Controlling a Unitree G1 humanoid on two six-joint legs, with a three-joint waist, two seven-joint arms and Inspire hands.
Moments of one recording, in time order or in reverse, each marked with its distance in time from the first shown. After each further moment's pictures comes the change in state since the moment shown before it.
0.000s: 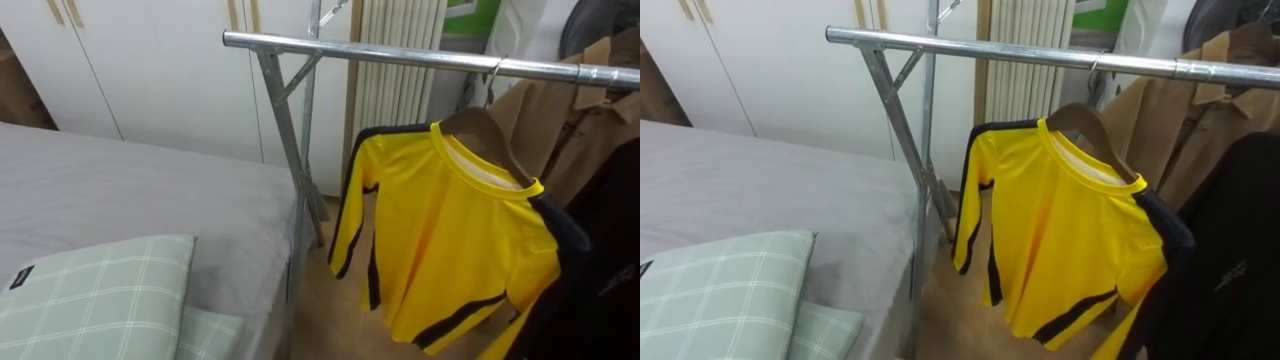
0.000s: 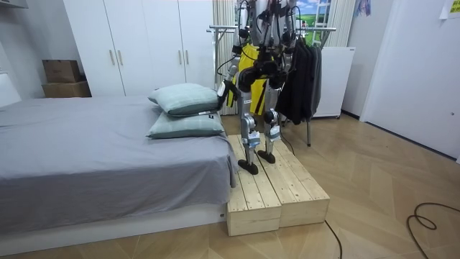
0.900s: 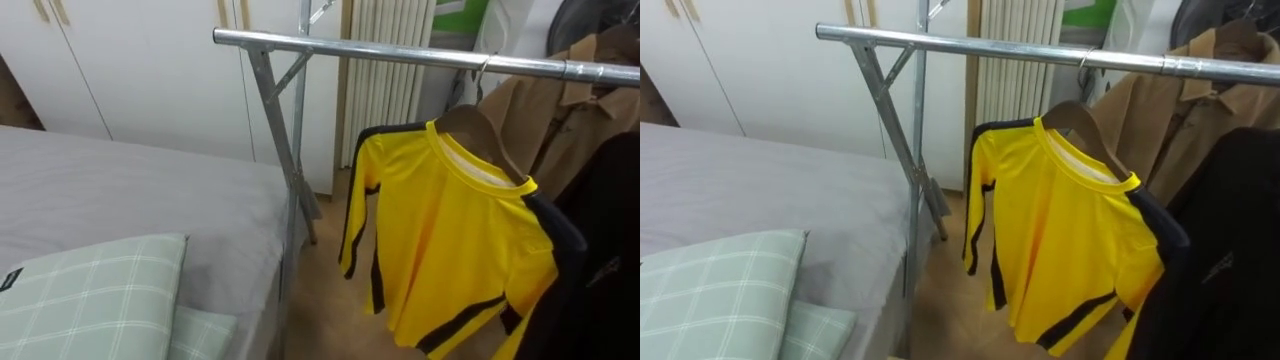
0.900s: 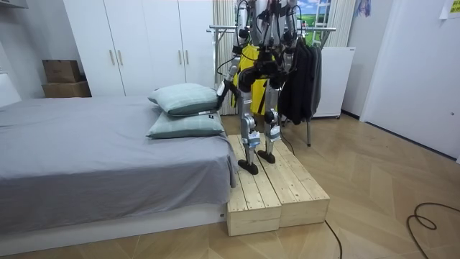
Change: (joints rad) left arm -0.002 -0.004 -0.006 -0.004 0.030 0.000 0.045; right arm 0.003 -0.003 0.030 -0.011 -0.018 -0.038 -0.004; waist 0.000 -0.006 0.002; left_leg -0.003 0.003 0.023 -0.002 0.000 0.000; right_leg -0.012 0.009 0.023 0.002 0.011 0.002
